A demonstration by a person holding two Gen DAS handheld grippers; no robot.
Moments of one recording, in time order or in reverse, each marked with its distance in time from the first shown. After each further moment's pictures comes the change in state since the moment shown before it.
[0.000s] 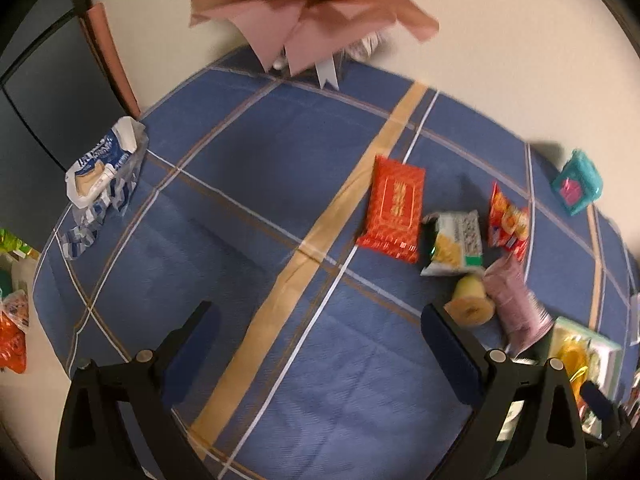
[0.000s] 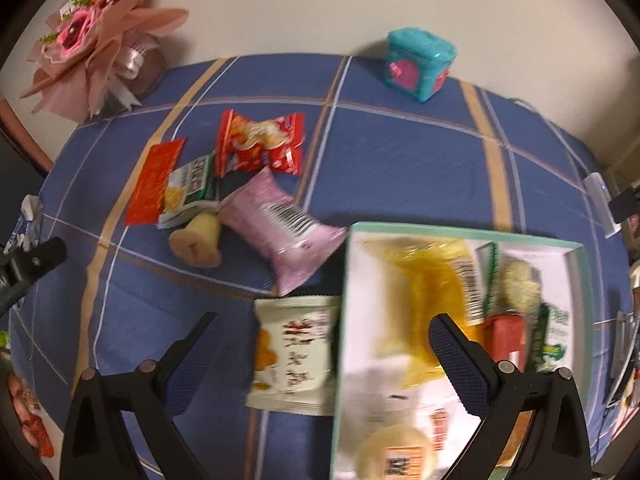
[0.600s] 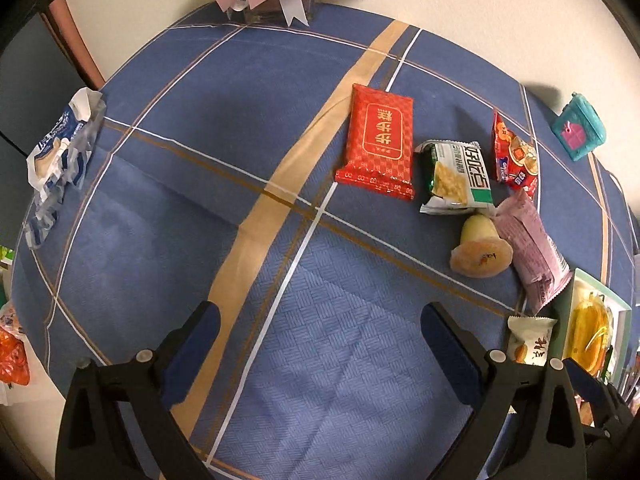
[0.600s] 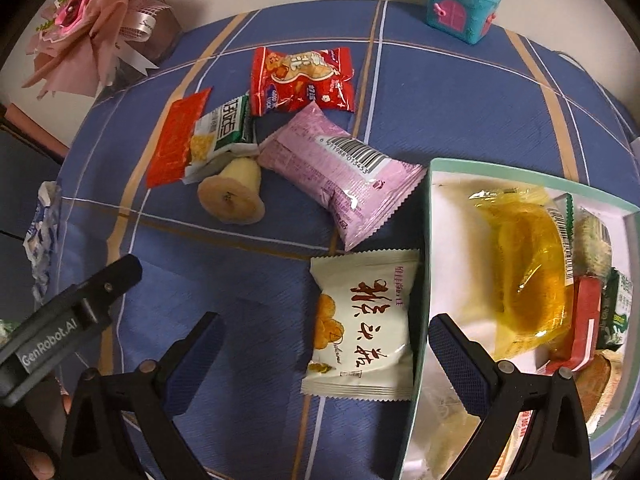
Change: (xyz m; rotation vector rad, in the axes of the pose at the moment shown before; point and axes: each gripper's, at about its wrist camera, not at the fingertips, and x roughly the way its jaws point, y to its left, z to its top) left arm 0.039 -0.014 -0.020 0.067 0.133 -0.051; right arm 0.039 0.020 -0.014 0.037 0.124 0.144
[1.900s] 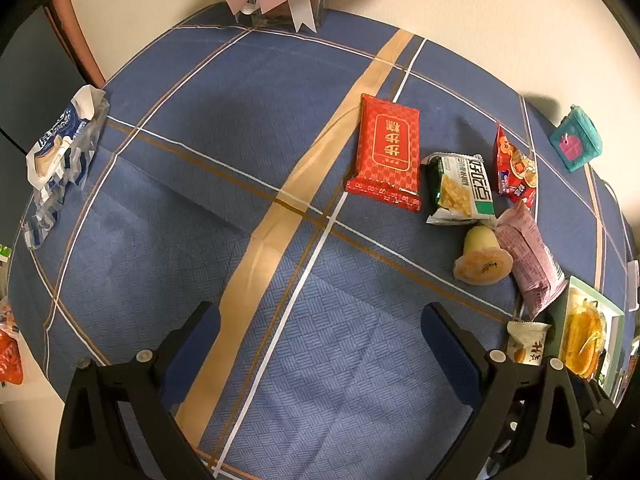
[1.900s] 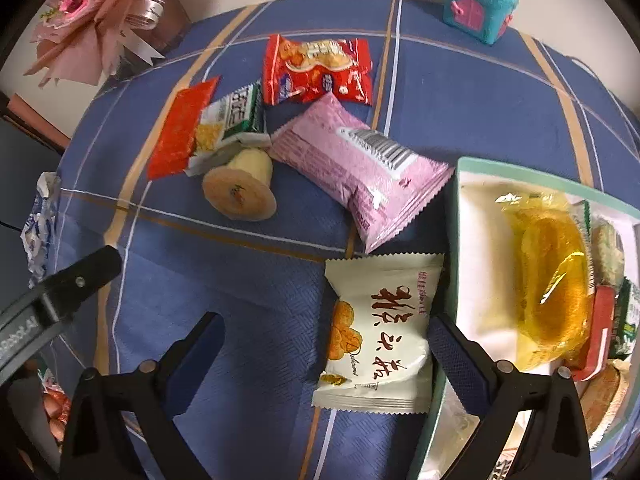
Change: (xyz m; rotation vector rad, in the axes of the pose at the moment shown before) left arm -0.004 0.016 0.002 -0.021 -0.014 -0.024; right arm 0.018 0.009 0.005 -0.023 0.009 0.007
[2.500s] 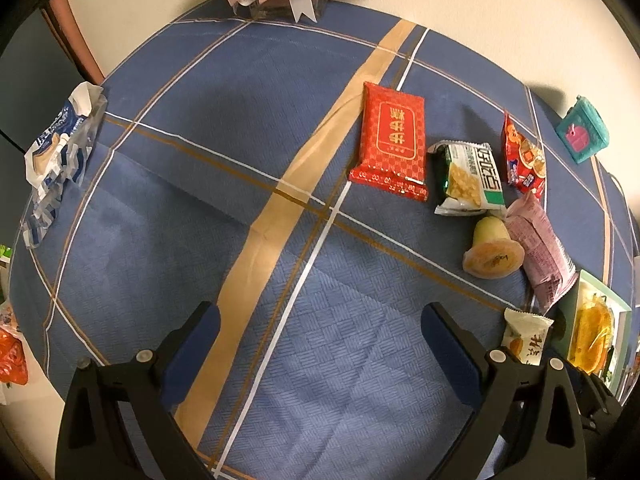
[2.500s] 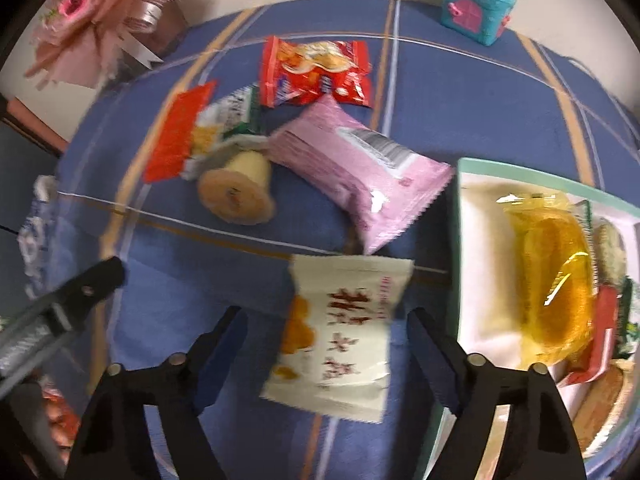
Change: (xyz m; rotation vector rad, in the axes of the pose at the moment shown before) left arm 0.017 -0.004 -0.001 0.014 0.024 0.019; right arm 0.007 0.007 0.001 -0.001 -0.021 -0.020
